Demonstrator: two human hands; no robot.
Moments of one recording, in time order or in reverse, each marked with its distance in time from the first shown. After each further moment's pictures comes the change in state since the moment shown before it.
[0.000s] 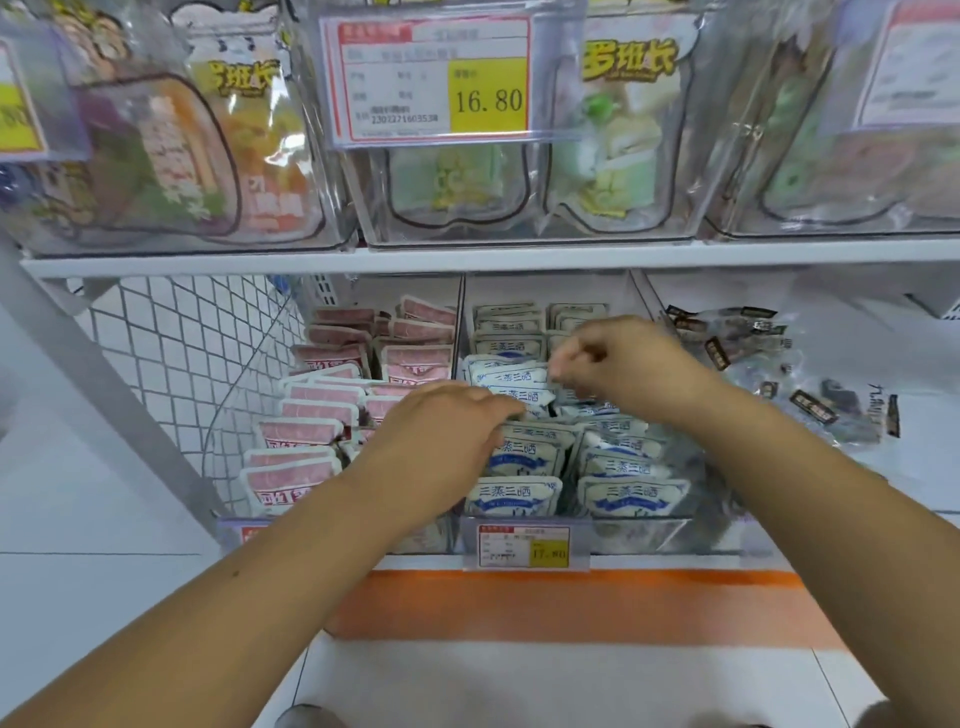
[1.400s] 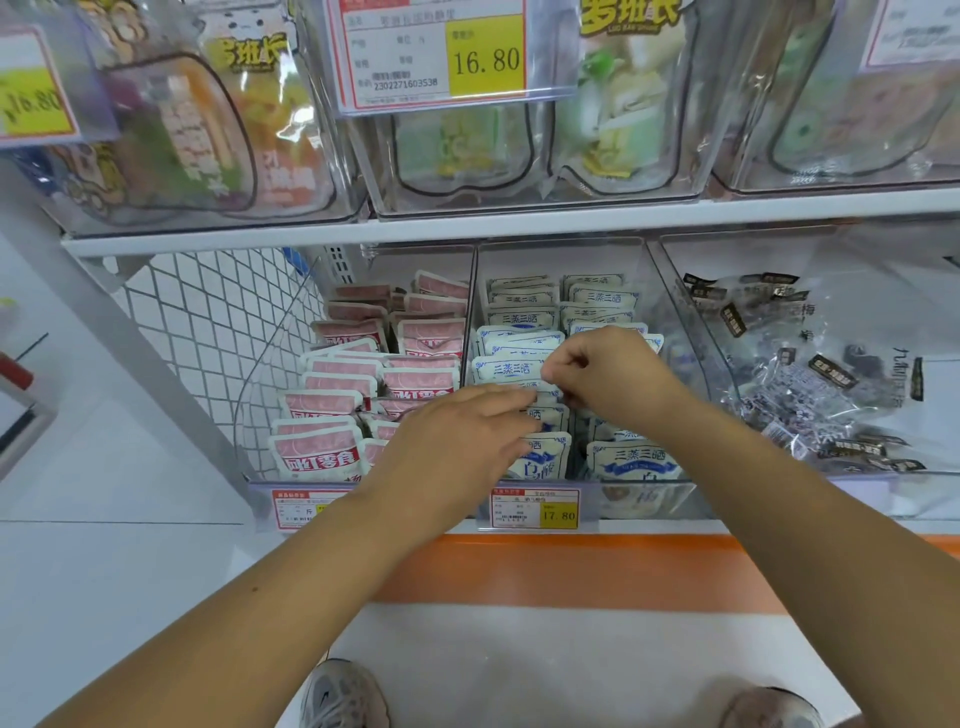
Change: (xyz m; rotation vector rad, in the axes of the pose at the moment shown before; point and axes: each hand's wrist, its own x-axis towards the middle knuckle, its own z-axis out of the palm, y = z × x) left_hand -0.031 0.008 0.025 -0.015 0.182 0.133; right_hand -0.014 0.002 0.037 0.142 0.002 0.038
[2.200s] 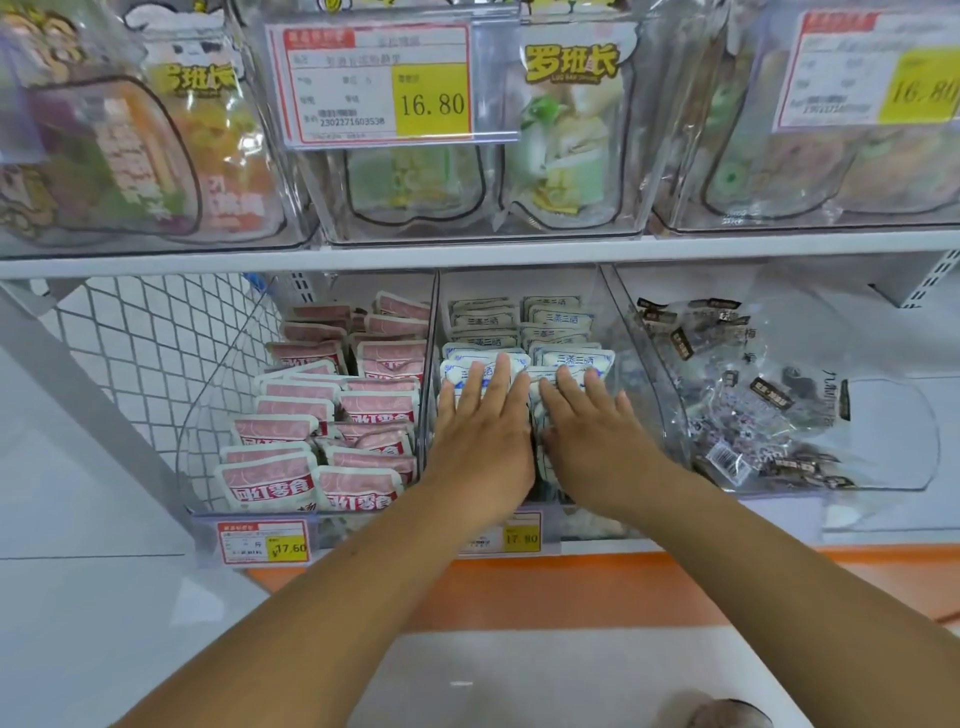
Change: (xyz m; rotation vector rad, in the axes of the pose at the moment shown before) left_hand 0.057 0.034 0.035 -0.015 -0.332 -0.391; right_hand -0.025 0.039 0.016 -0.819 -0.100 0.029
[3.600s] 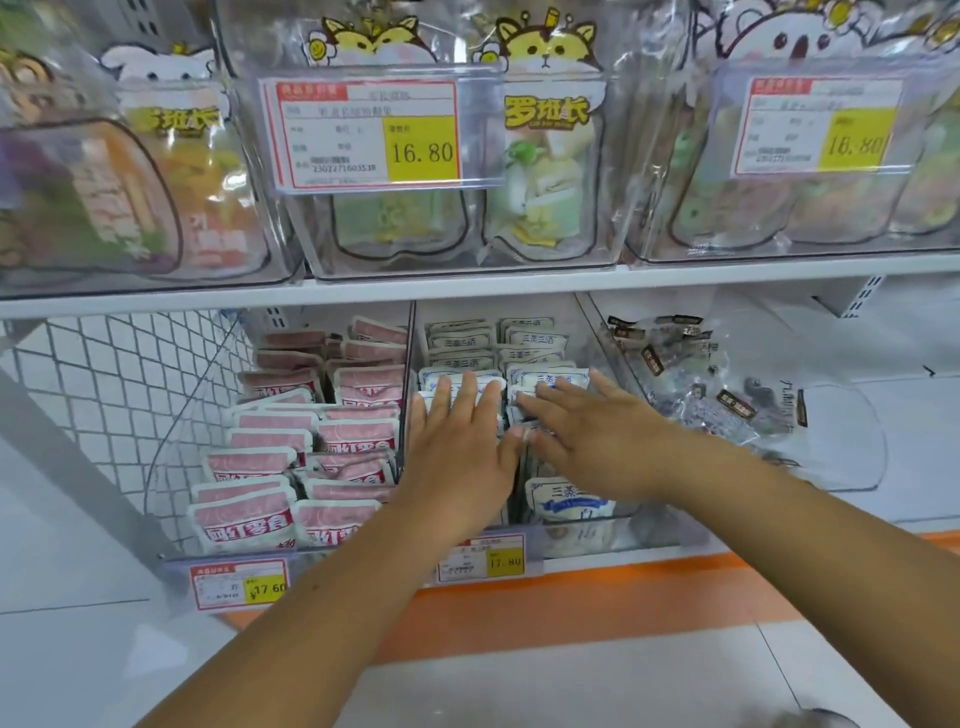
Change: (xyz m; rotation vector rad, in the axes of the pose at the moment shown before) left_hand 0.000 -0.011 -0.009 -0.102 0.073 -0.014; right_hand -0.012 0.017 -0.058 -0.089 -0.148 -0.182
